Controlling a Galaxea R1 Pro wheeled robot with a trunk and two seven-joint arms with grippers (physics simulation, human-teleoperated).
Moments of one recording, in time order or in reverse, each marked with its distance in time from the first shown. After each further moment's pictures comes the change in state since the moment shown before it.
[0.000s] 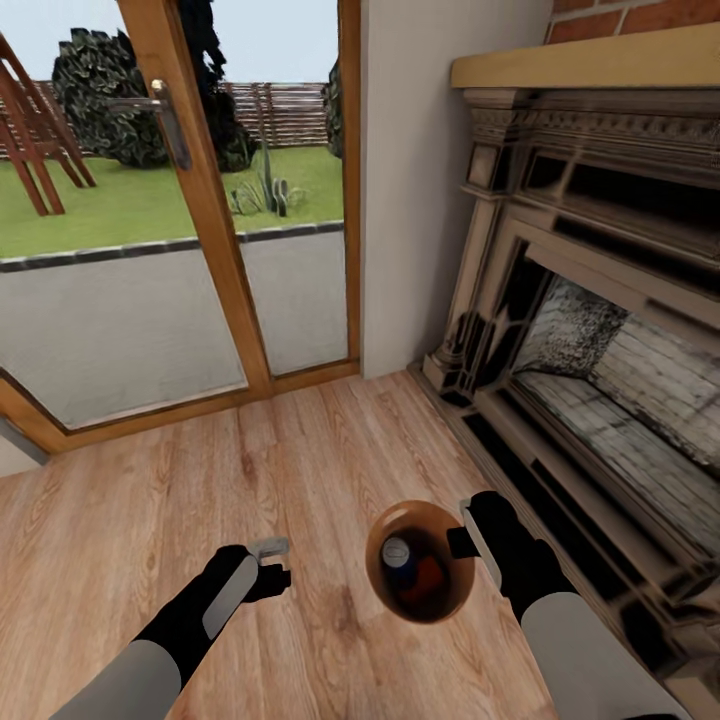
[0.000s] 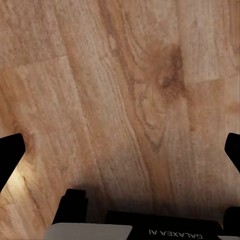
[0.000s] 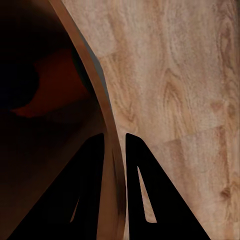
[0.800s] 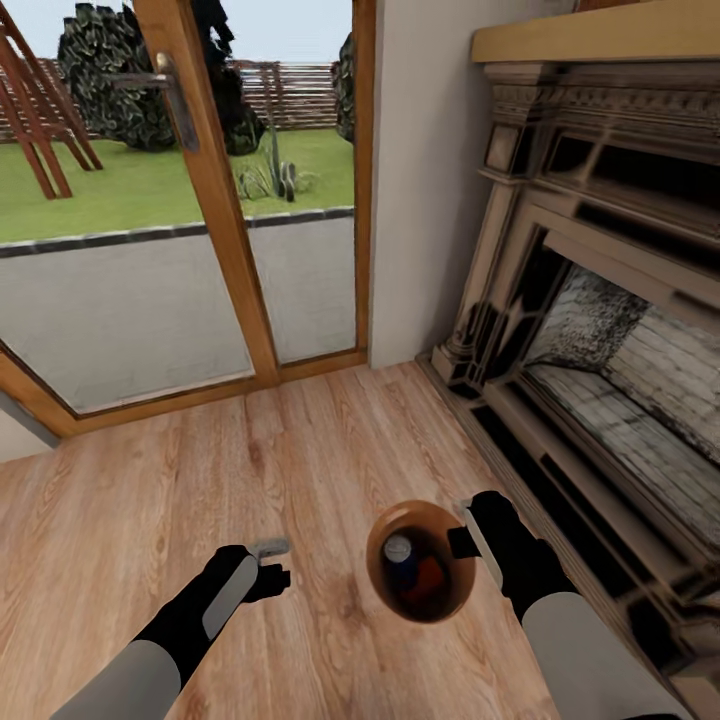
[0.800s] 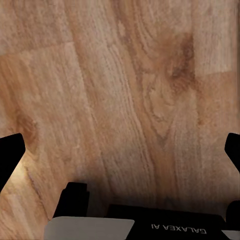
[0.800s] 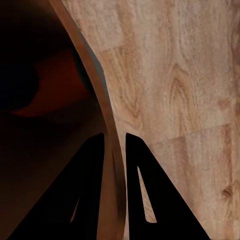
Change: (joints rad) left arm 0.000 0.001 0.000 0.000 -0.001 0.000 0.000; right arm 0.000 -0.003 -0.002 0.000 0.001 0.000 0.004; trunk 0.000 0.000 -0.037
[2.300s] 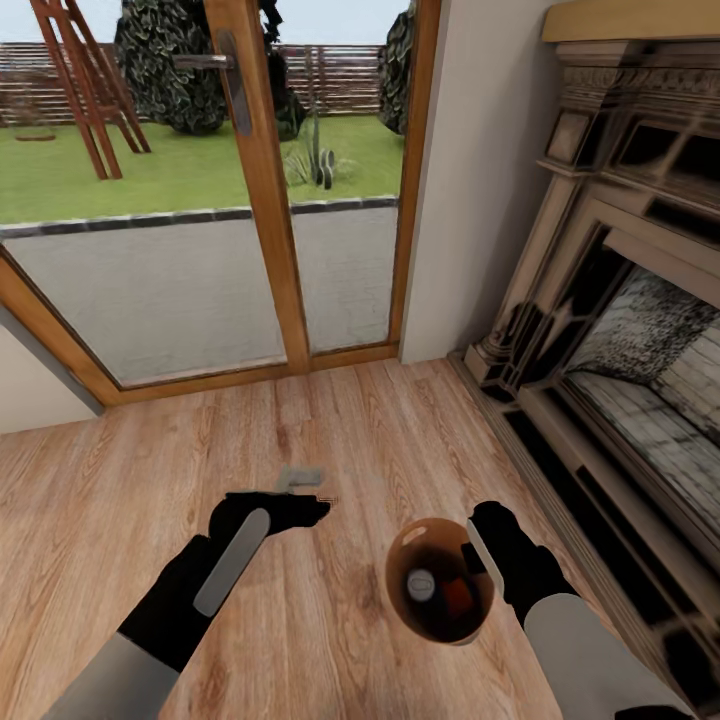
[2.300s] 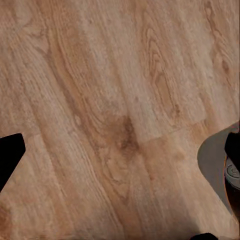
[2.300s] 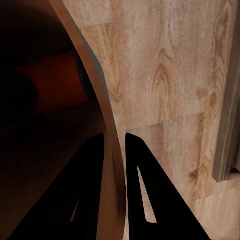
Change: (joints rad) left arm 0.011 0.006 -0.062 -0.559 0.000 0.173 -0.003; right arm -0.008 -0.011 0.003 0.099 -0.009 0.000 -0.134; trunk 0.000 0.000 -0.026
